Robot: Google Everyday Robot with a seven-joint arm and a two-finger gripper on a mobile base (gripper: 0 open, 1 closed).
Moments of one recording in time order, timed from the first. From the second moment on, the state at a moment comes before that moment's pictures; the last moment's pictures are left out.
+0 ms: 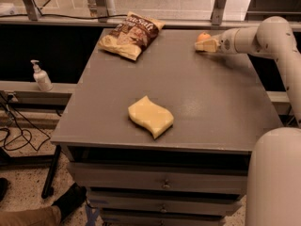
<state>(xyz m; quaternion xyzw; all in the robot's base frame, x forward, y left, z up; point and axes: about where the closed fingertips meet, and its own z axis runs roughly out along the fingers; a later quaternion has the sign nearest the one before) 0.861 -0.234 0.842 -0.25 0.80 0.17 0.52</state>
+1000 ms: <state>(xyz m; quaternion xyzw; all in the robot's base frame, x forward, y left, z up) 0.804 -0.242 0.867 -0.26 0.80 0.20 0.51</state>
